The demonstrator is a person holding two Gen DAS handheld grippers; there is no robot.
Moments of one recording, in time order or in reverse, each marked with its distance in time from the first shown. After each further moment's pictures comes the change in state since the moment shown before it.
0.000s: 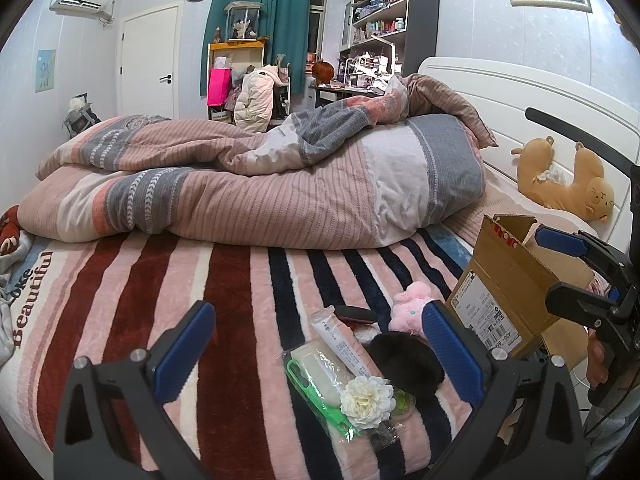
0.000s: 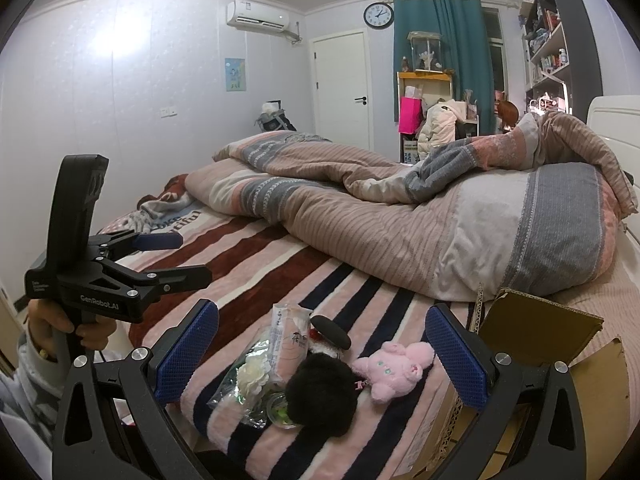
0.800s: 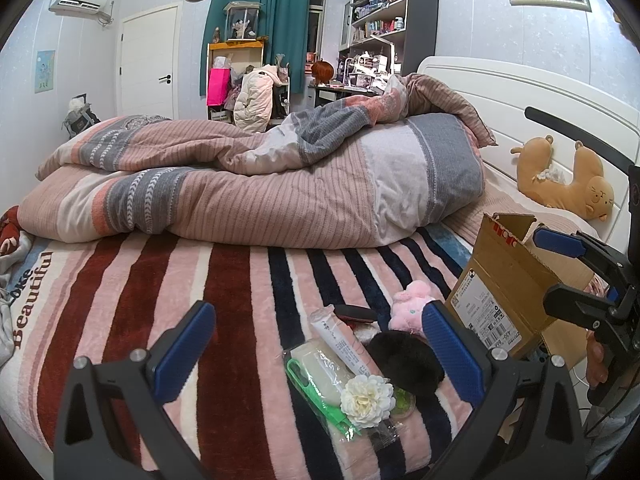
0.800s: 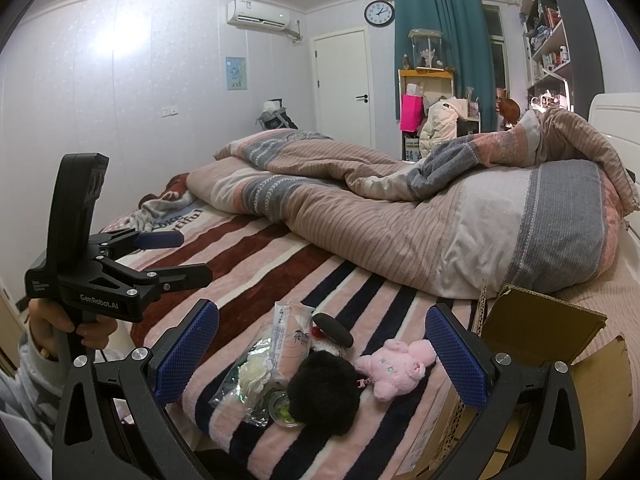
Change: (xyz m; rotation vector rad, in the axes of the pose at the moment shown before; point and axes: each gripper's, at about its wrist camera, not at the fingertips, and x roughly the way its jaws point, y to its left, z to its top) left arm 0.000 0.000 0.000 0.004 -0.001 0.002; right arm 0.001 -0.005 0.002 0.003 0.004 0.002
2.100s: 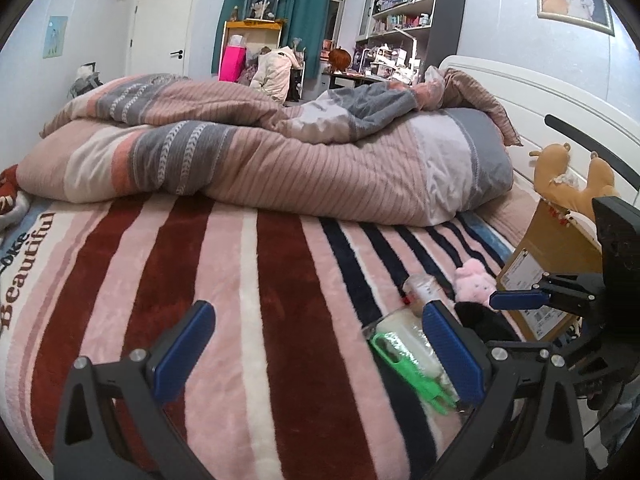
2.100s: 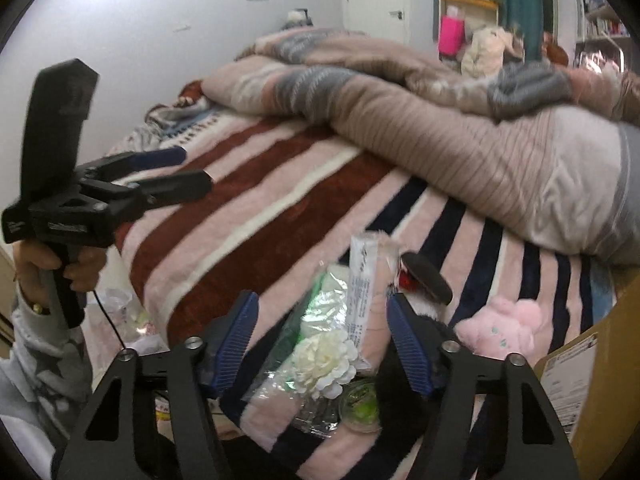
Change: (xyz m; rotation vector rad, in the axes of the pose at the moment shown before) left arm 0.031 0.106 -0.037 -0.068 0.044 -0.028; right arm 0.129 0.082 -0.037 -0.029 0.373 0.071
